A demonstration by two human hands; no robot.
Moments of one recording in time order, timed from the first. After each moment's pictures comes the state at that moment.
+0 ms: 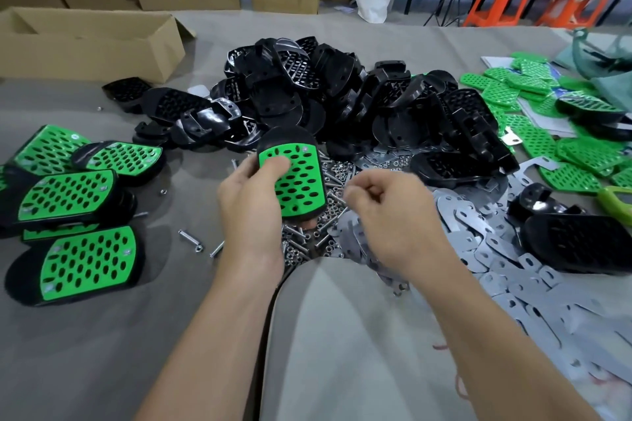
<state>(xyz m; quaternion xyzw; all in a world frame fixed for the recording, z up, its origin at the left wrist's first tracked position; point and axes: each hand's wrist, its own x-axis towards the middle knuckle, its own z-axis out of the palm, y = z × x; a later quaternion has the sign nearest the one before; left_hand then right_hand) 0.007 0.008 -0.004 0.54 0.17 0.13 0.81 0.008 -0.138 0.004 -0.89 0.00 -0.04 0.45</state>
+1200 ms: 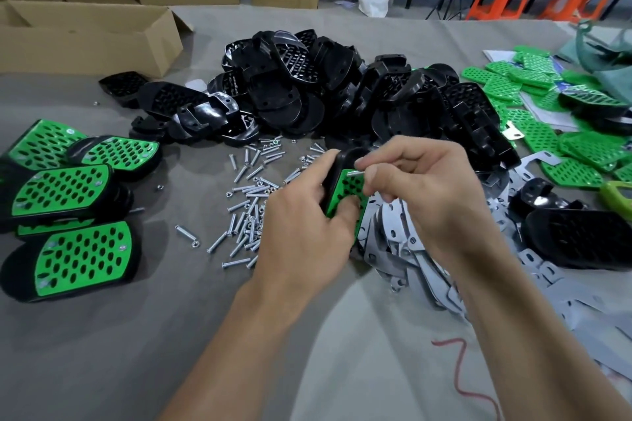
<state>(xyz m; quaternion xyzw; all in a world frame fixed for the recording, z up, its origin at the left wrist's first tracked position) -0.012 -0.015 -0.015 0.83 -0.08 0.18 0.52 0.014 -0.167 0.020 -0.71 -0.13 -0.04 0.69</state>
